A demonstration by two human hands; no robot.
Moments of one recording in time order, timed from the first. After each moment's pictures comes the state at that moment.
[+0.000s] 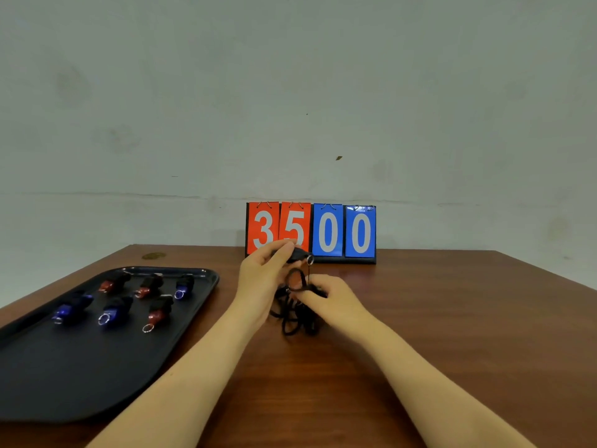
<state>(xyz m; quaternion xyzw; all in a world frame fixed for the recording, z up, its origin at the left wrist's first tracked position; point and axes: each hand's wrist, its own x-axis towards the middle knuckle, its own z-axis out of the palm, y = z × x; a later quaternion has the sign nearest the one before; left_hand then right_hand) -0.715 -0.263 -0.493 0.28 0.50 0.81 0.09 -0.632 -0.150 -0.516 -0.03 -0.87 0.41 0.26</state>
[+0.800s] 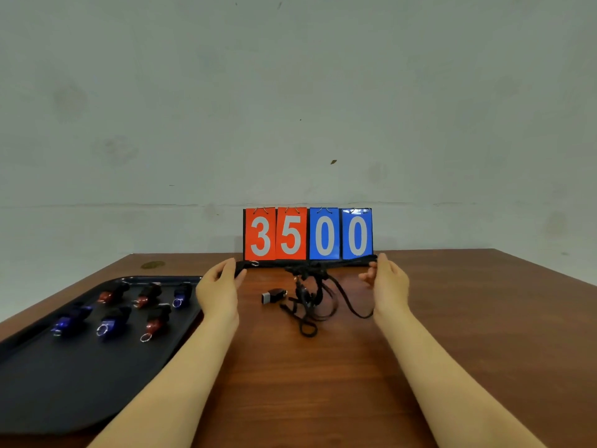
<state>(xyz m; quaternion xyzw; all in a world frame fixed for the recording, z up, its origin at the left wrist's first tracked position) -0.763 -0.275 -0.515 0.05 0.49 0.87 -0.04 -0.622 -0.093 -0.504 -0.26 -0.53 0.64 0.49</state>
